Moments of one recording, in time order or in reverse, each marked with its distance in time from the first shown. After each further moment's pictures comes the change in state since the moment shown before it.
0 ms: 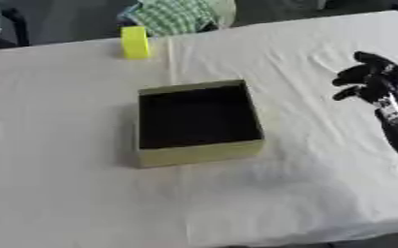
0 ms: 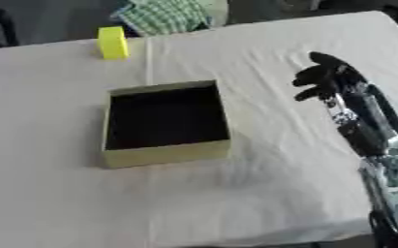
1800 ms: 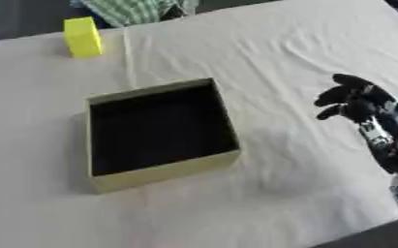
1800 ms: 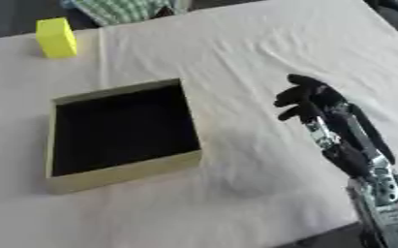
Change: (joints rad) left arm -0.126 0.094 -0.025 -0.100 -0.261 -0.044 0.004; right arm -0.071 0.016 0.018 -0.016 0.029 -0.014 0.021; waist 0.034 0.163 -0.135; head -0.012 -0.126
